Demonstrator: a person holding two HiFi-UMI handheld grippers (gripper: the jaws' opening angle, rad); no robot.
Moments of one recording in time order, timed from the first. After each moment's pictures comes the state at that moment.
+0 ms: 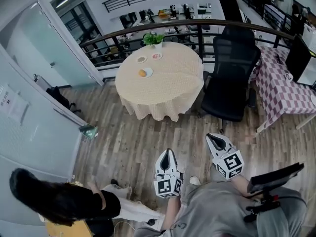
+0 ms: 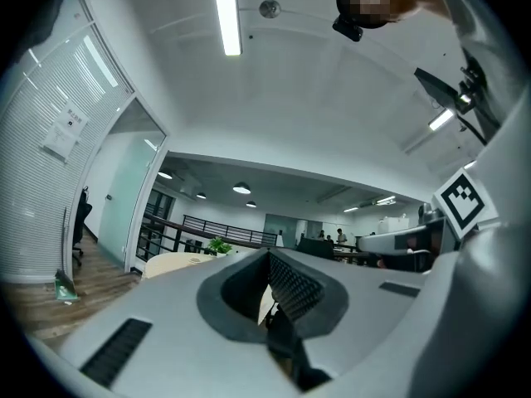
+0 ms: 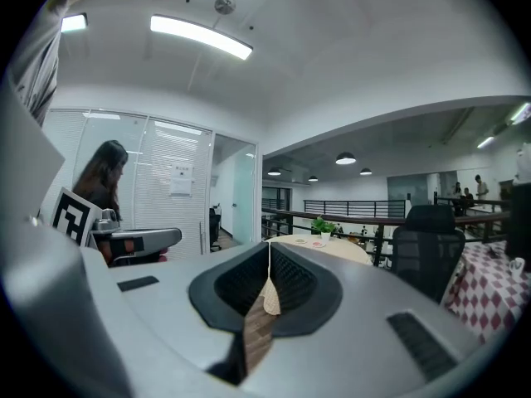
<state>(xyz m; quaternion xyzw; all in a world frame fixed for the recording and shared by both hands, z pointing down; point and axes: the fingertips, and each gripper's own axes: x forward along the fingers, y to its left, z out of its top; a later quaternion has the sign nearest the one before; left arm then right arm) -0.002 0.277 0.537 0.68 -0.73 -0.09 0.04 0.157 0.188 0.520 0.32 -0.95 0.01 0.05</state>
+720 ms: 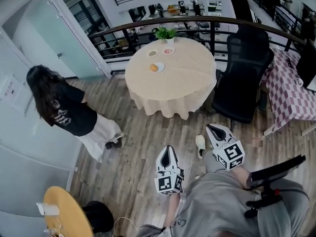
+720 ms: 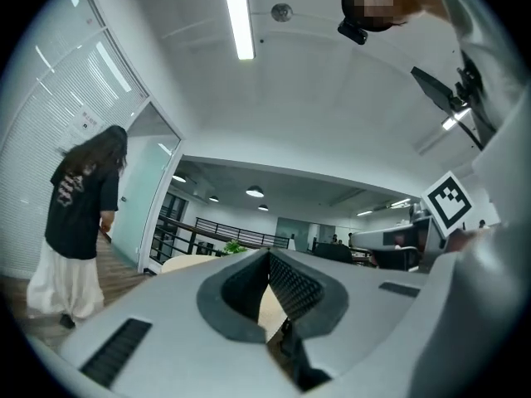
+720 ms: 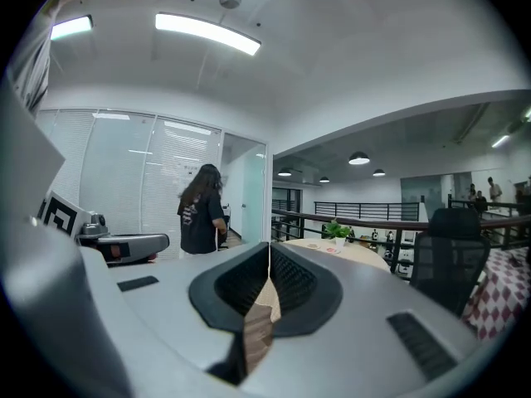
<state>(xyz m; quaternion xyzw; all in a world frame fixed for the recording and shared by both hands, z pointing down) -0.073 0.275 0.546 0.65 -0.75 -0.10 0.04 0.073 0.154 0.518 0.28 -0.96 0.01 0.06</state>
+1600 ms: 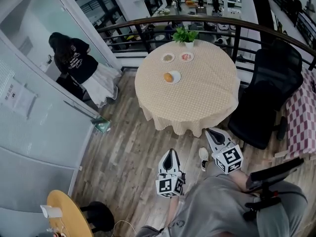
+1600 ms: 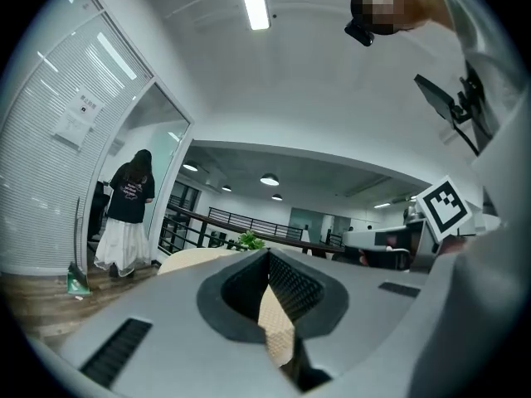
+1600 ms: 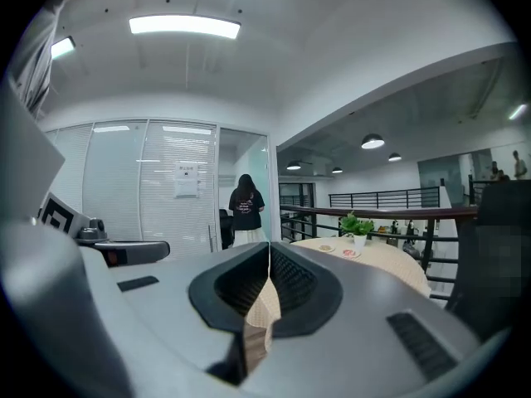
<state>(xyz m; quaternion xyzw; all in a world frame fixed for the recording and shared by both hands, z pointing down) -0.192 0.069 0.575 0.61 -0.78 -0.09 0.08 -0.074 -0.065 0.549 0.23 -0.97 0.04 0.06</state>
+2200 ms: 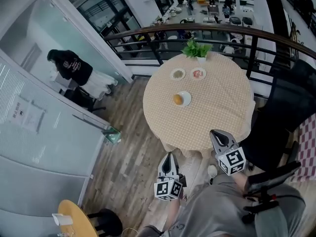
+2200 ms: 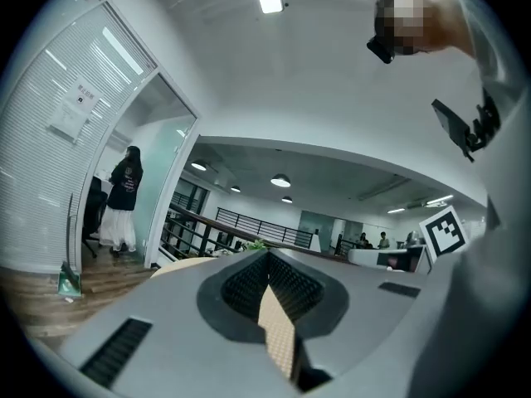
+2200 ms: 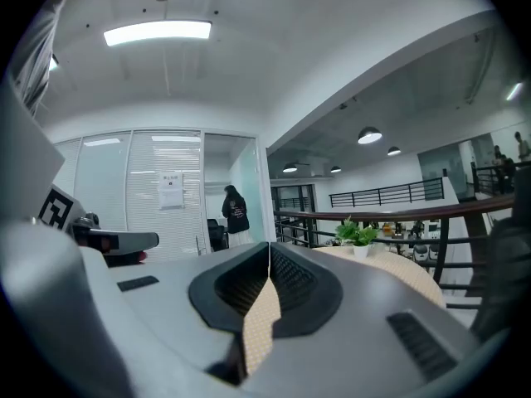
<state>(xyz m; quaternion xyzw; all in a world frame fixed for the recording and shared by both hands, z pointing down) -0.291 -0.124 0.543 0.58 -0.80 -0.11 0.10 -0.159 -0.285 0.544 0.22 -0.97 0.07 0.04</state>
